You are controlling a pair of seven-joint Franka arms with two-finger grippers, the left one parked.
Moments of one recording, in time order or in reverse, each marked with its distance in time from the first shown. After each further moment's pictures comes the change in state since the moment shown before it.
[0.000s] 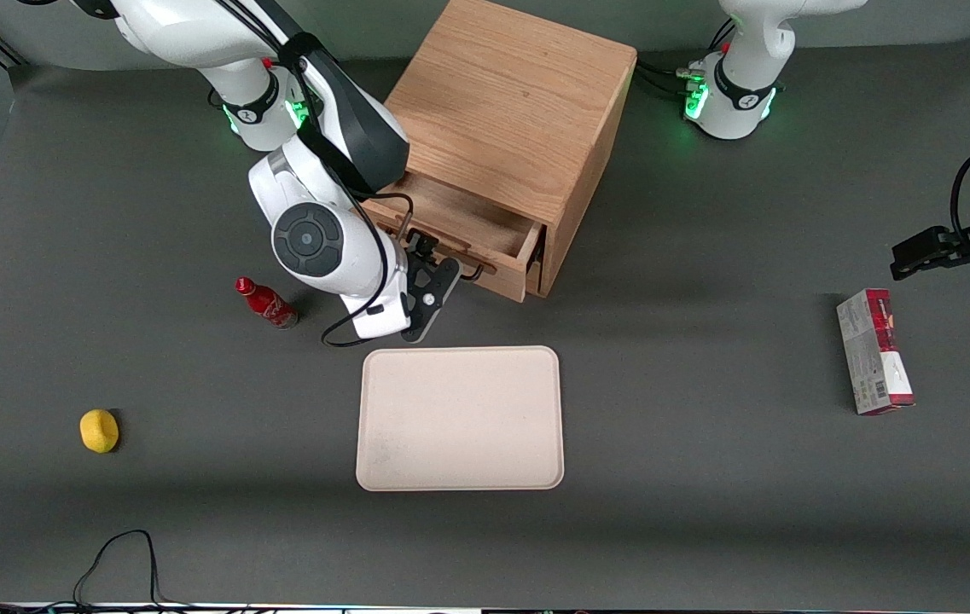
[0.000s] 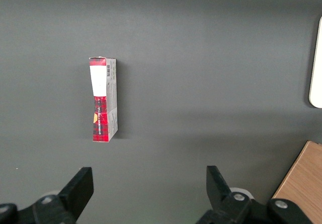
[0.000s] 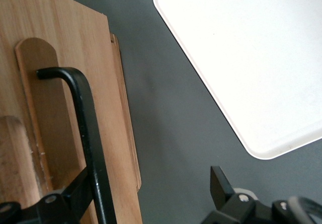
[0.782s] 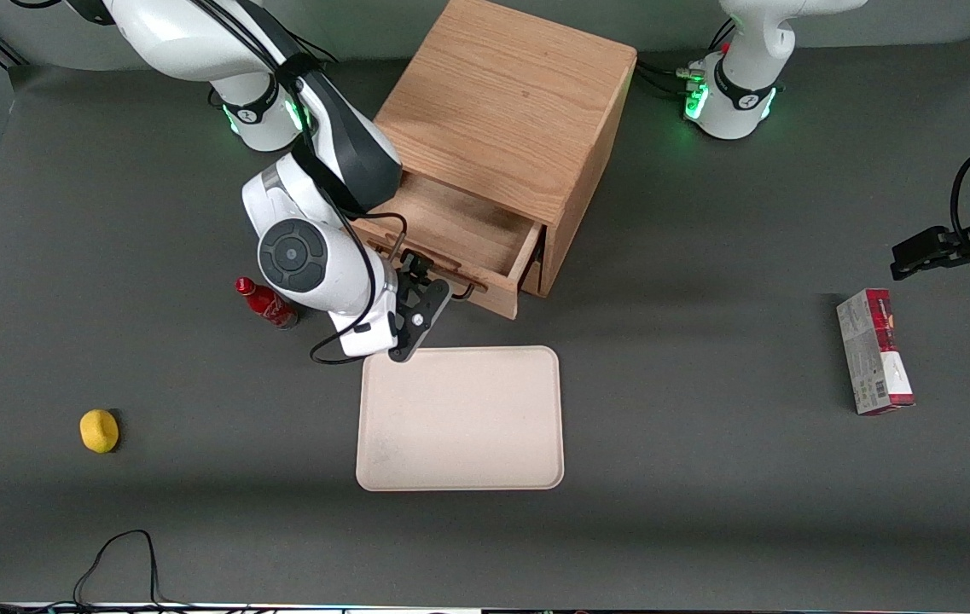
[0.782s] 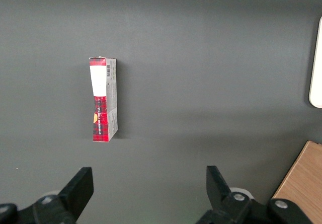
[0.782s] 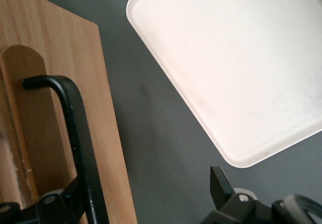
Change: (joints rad) arm -0.006 0.026 -0.036 0.004 -0.003 0.079 -0.014
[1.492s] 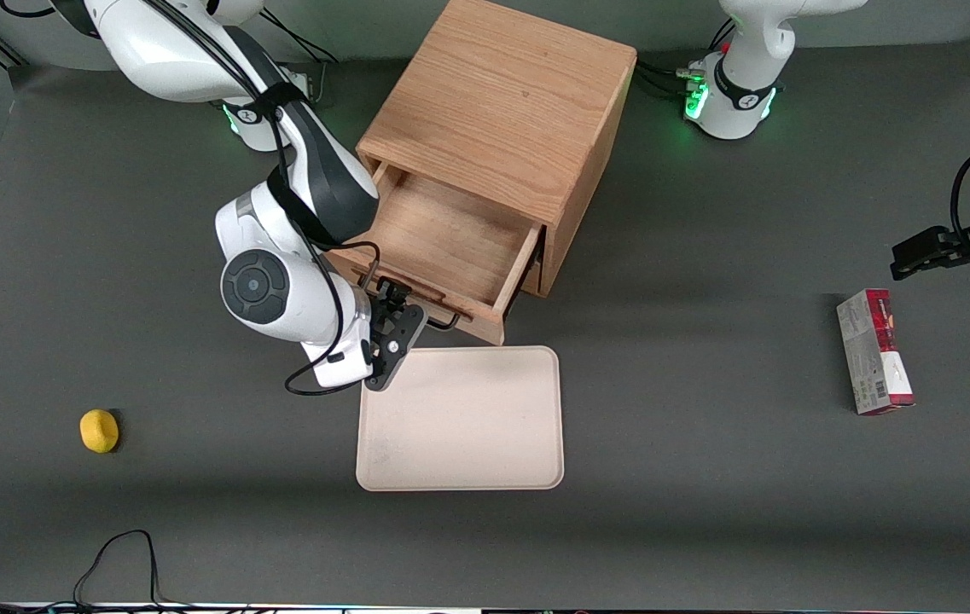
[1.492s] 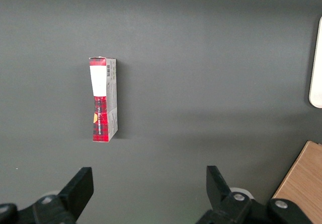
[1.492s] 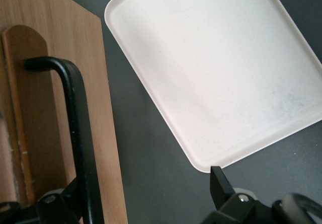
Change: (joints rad) arm -0.041 0.050 -0.022 0.068 -0.001 0.007 -0.110
